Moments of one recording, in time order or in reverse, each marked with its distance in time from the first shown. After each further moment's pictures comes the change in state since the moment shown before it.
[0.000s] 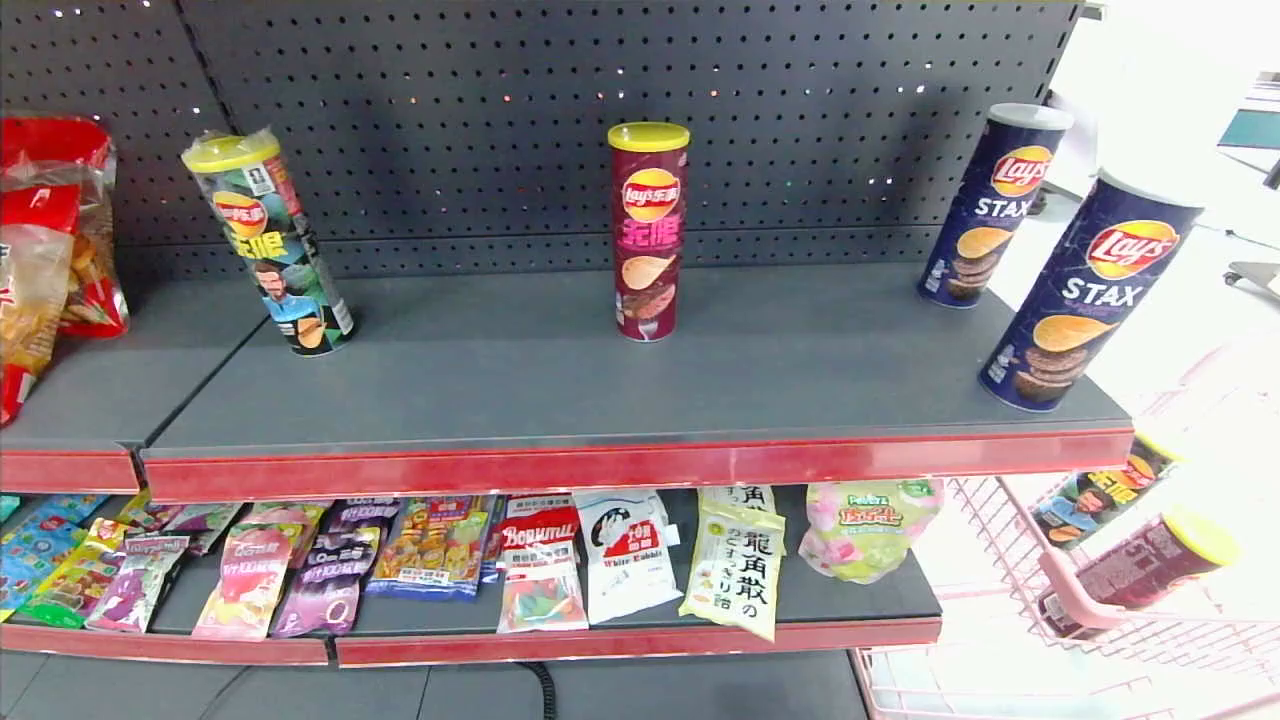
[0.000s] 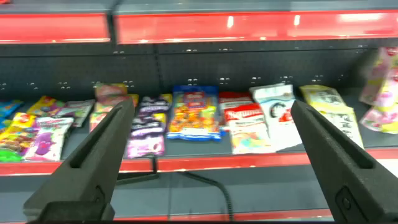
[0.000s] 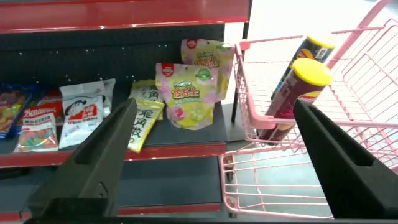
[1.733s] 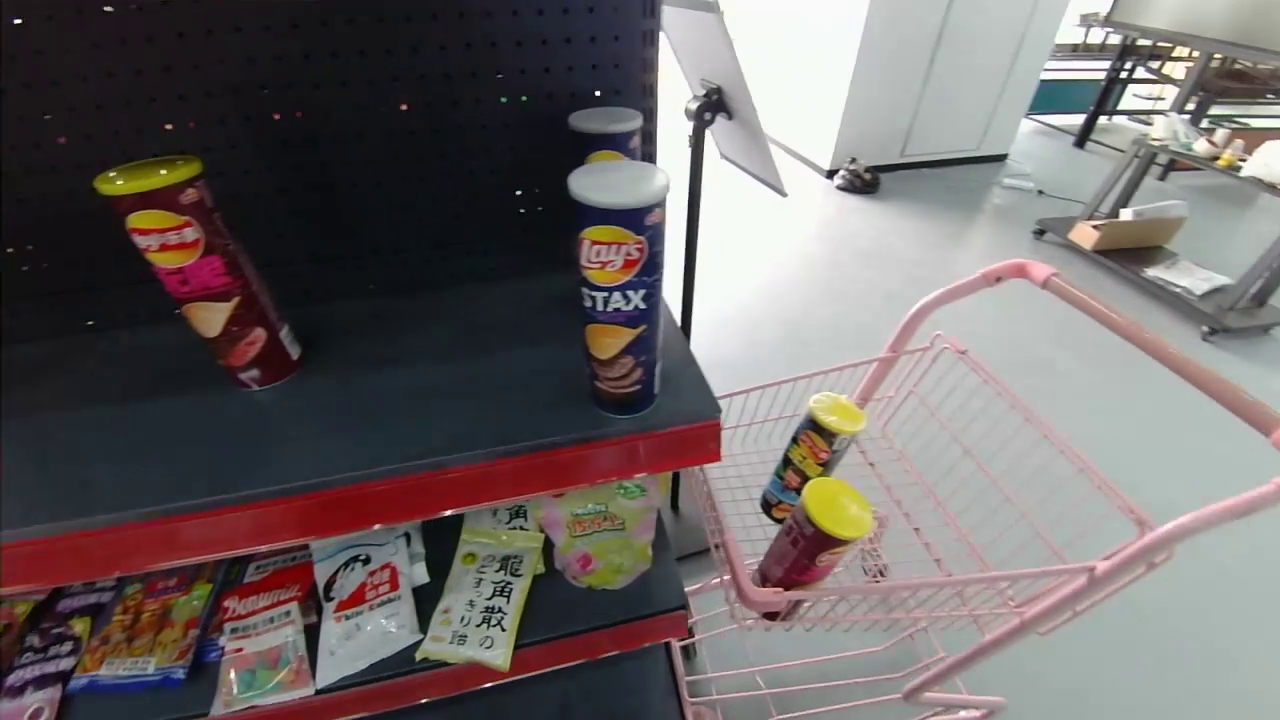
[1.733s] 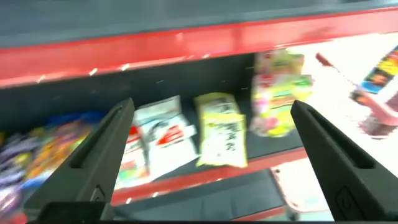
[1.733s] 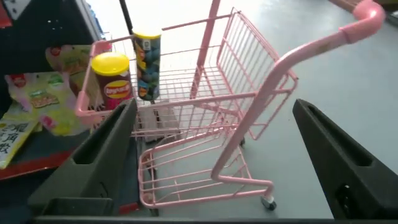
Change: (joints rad) left arm 0.000 0.000 0.000 0.000 0.000 -0.001; right arm 0.000 0.000 0.000 0.000 0.000 0.000
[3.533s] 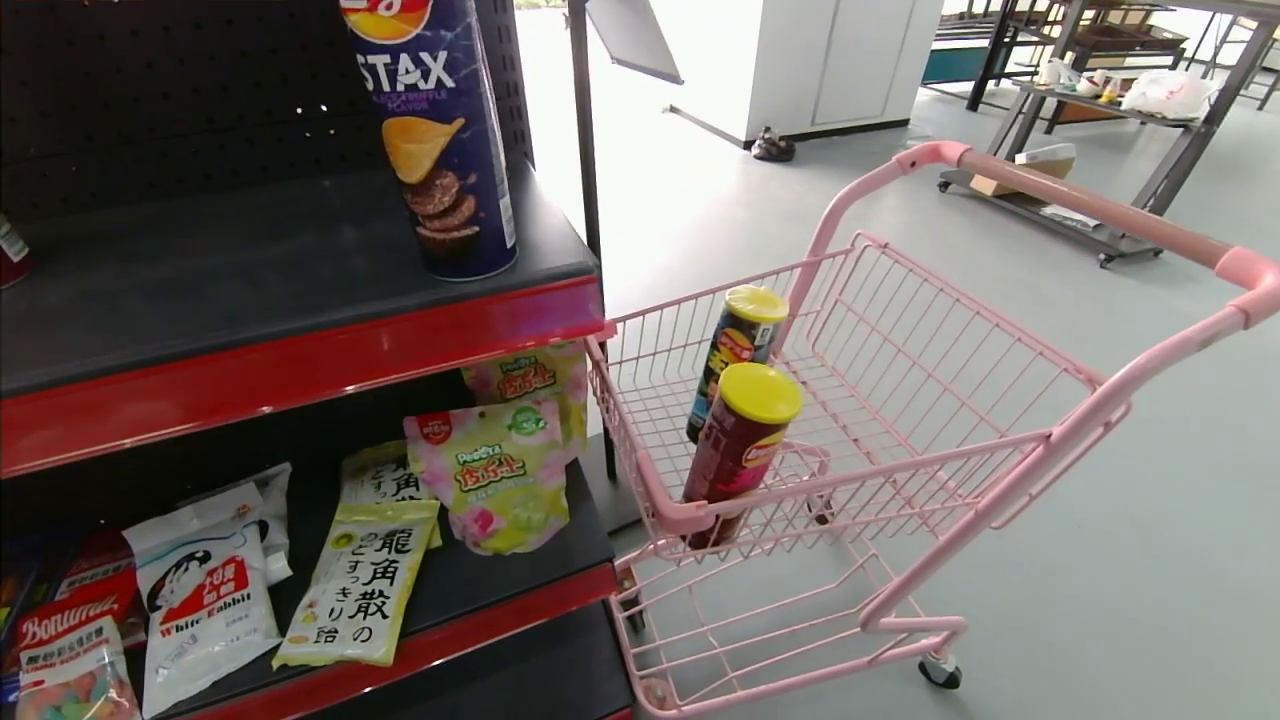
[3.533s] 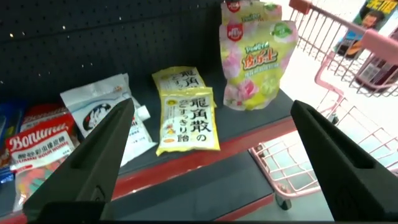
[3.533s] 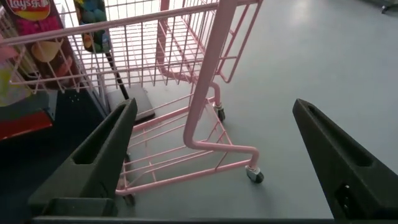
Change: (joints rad) left arm 0.001 0.000 0.000 0.000 0.000 0.000; right arm 0.000 0.000 0.001 0.000 0.000 0.000
